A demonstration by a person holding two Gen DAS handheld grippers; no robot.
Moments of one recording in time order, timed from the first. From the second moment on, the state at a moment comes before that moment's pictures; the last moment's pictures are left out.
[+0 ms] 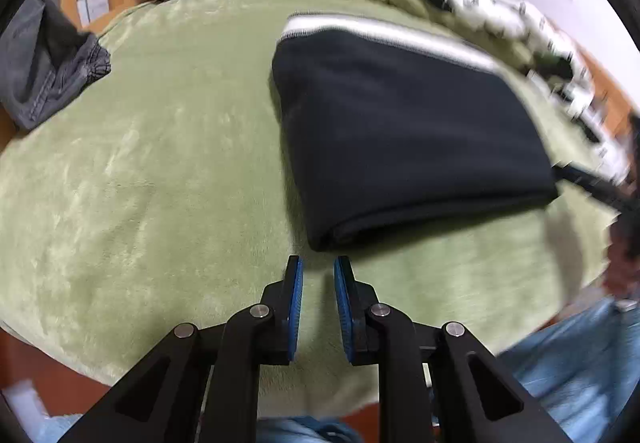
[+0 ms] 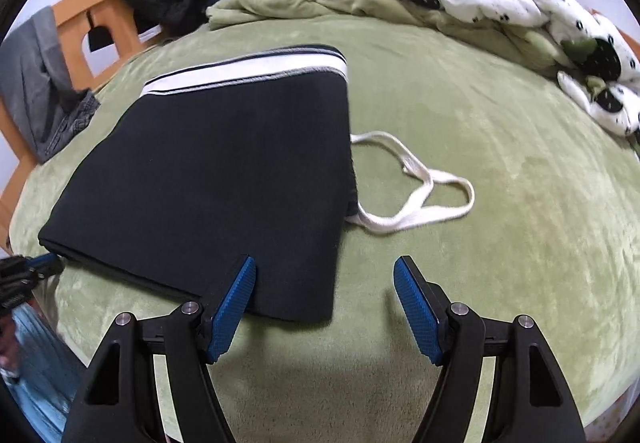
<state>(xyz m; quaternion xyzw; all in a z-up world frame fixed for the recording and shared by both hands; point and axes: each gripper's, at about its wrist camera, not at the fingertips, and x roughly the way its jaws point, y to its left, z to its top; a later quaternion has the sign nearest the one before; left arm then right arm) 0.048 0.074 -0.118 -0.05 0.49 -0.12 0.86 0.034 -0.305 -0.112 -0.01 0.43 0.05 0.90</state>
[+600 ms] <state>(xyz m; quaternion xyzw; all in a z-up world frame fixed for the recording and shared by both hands) 0.257 0.001 -0.101 -0.08 0.43 -0.14 0.89 0.203 -0.260 -0.113 -0.03 0.40 0.07 0.92</state>
